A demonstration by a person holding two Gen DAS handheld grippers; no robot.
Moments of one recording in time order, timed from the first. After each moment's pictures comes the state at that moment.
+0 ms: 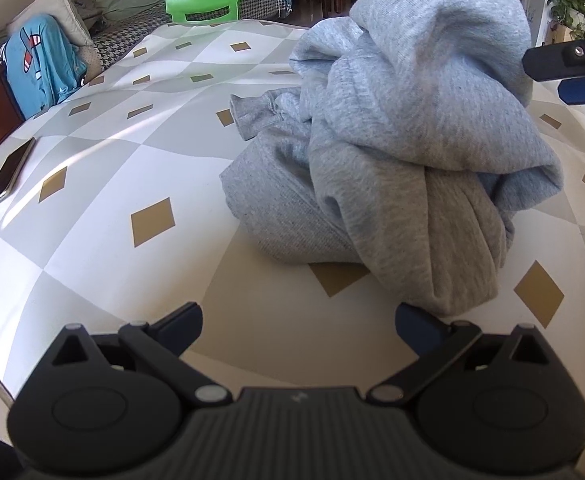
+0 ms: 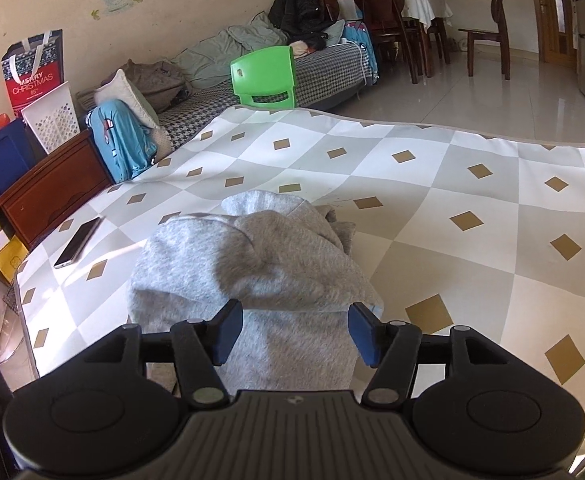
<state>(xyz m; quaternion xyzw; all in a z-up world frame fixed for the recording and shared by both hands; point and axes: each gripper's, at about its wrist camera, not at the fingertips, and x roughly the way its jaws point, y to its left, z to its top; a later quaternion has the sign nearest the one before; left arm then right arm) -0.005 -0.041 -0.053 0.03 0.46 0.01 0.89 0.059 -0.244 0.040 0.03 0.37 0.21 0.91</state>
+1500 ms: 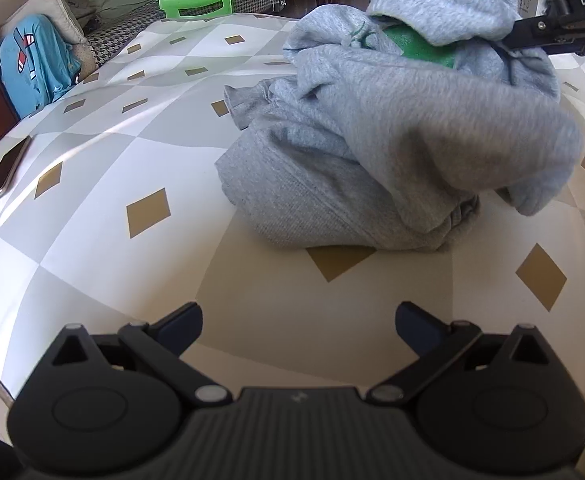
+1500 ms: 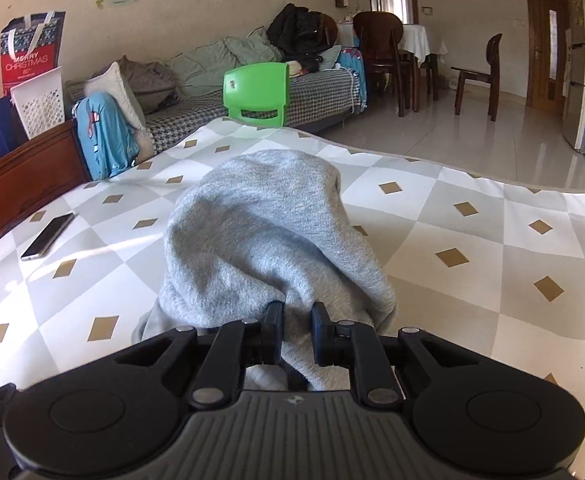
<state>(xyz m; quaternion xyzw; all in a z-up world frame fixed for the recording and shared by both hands) -0.008 -0.044 -0.059 0.04 0.47 0.00 0.88 0.067 -0.231 0.042 0.00 0.31 0.14 0.94</state>
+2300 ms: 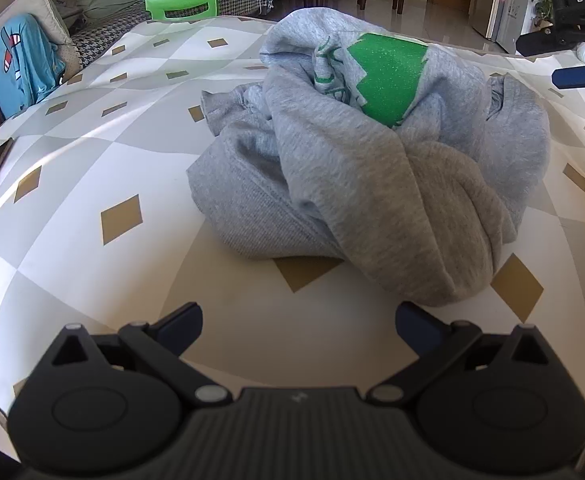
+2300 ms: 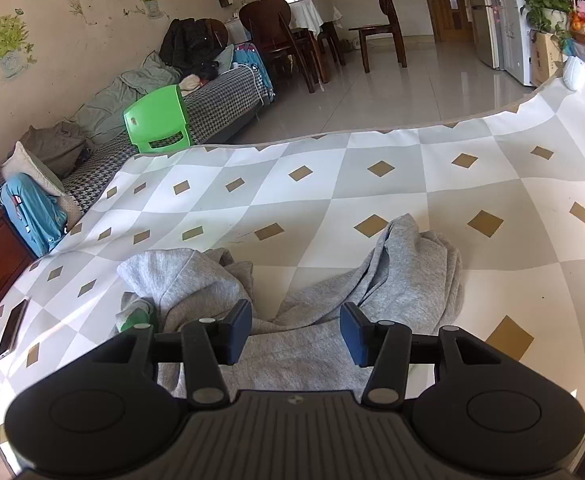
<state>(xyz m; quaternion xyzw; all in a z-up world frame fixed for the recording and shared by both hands) -0.005 -0.055 -0.058 0.03 0.46 -0.02 0.89 0.088 -0.291 0.042 0.13 0.35 0.05 0.93</state>
